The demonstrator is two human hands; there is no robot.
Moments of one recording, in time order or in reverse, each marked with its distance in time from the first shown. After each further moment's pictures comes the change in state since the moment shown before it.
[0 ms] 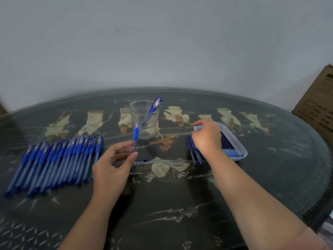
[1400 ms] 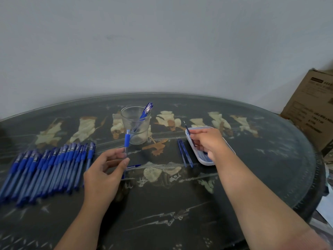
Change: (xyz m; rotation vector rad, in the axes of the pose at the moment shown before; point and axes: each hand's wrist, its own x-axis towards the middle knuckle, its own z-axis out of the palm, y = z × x) left_hand -0.002 -0.002 0.000 -0.011 -0.005 -0.014; right_hand 0.015 0.018 -0.028 0.579 -0.264 0.342
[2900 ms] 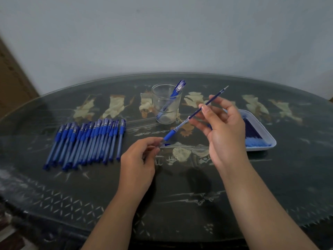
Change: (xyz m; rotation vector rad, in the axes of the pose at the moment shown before) left_hand -0.023 -0.002 -0.003 0.260 -0.025 0.181; right_hand -0.112 -0.017 0.066 0.650 -0.086 -0.329
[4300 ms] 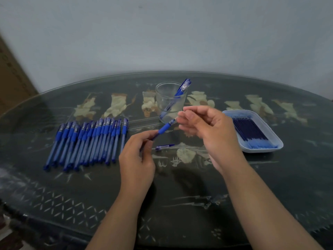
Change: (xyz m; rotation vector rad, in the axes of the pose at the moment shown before) left_hand 0.006 -0.003 -0.002 -0.016 0.145 0.011; right_hand -0.001 0.014 0.010 -0.269 -0.292 -0.021
